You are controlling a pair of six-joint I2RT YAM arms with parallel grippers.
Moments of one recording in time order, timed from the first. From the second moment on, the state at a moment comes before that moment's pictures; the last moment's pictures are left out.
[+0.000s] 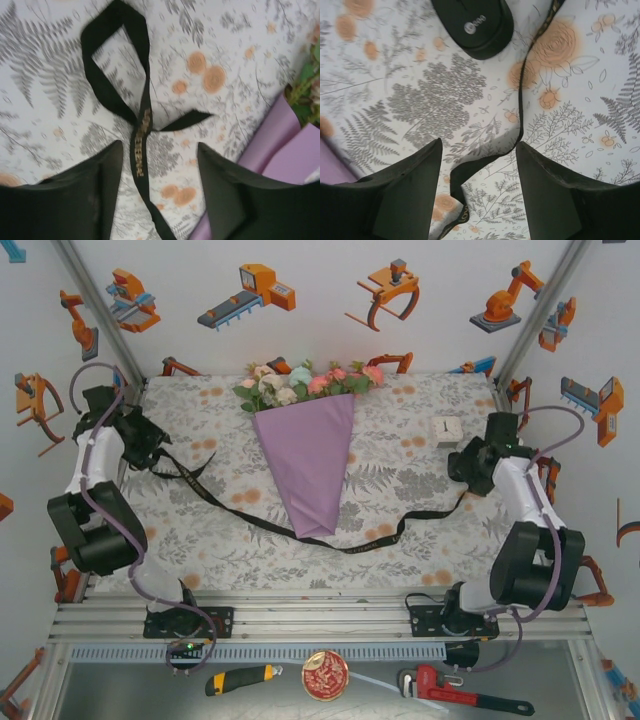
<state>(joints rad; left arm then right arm) 0.28 1.66 1.34 -0.66 0.11 -0.60 -0.16 1.41 1.05 -0.67 -0.02 0.53</state>
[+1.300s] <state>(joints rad) -0.40 1.79 0.99 -0.21 0.31 -0.90 0.41 1.90 1.02 0.05 -0.59 0.74</state>
